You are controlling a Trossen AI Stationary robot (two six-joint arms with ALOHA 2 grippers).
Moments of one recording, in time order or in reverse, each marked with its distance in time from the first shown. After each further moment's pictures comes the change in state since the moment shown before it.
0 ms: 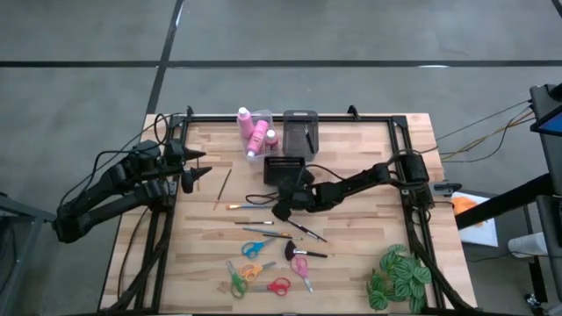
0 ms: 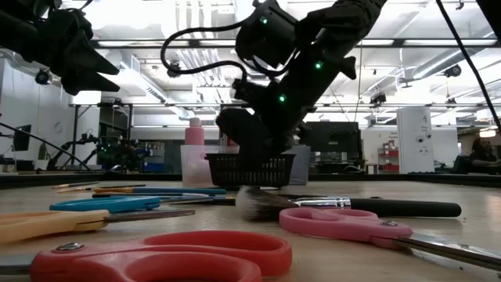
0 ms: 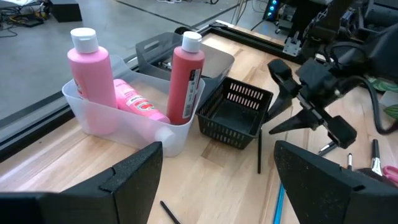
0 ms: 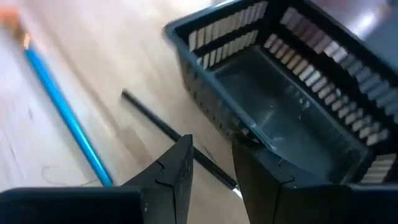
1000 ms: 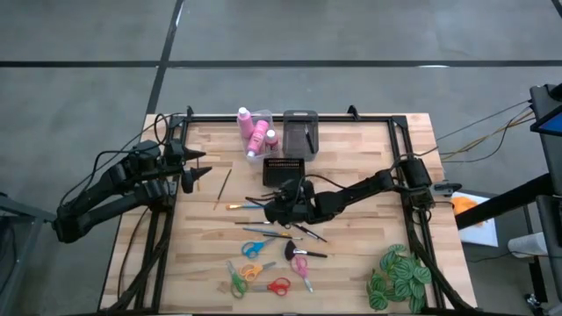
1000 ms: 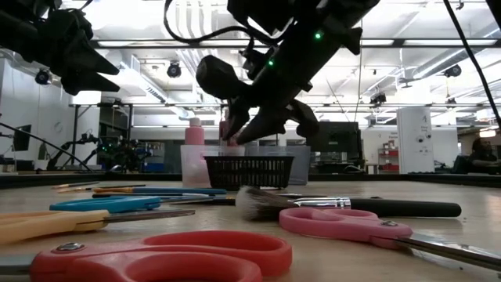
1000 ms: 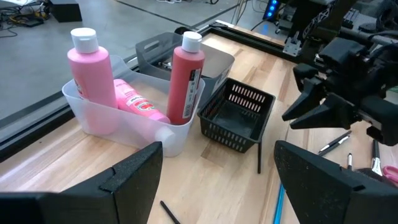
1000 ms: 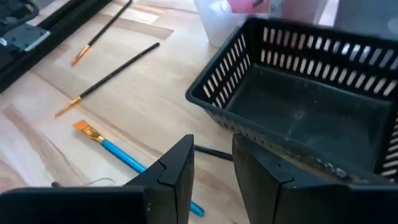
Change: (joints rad) left arm 0.000 0.000 0.000 0.000 0.000 0.000; right arm 0.088 0.000 0.081 -0.020 0.167 0.468
